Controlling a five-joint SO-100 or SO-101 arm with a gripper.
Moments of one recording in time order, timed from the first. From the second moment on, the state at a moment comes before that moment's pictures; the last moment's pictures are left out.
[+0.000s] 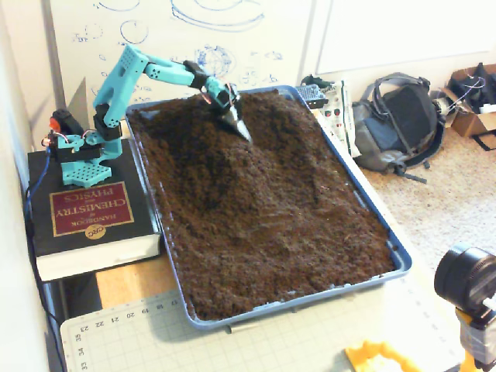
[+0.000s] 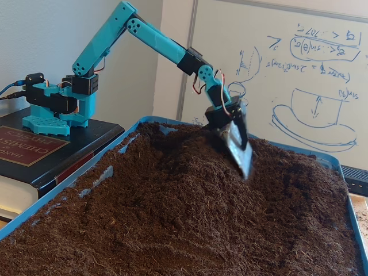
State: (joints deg) arm -13.0 58.6 82.9 20.3 7.7
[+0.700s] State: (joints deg) arm 9.1 26.6 50.2 20.3 7.7
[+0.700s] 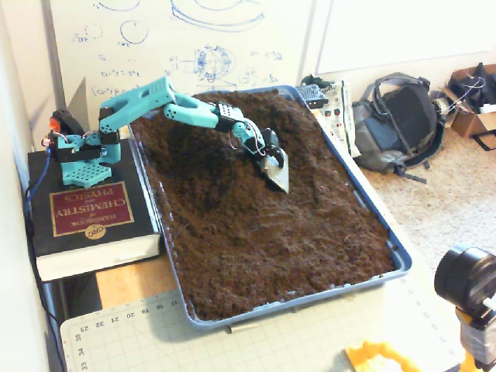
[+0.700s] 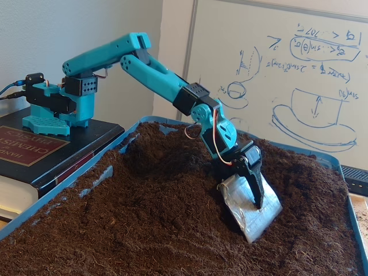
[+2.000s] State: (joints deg) arm 6.8 54.6 91.9 19.3 0.2
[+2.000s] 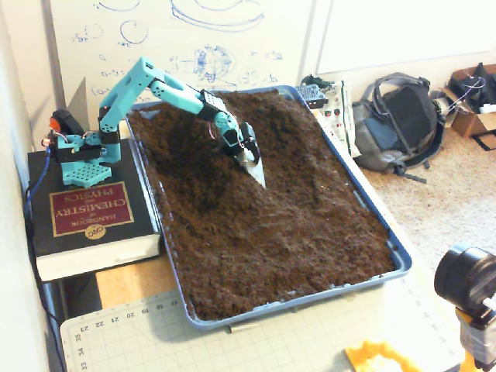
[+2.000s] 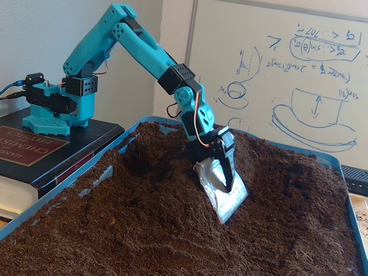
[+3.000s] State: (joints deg) arm -3.4 103.8 107.9 61.3 0.2
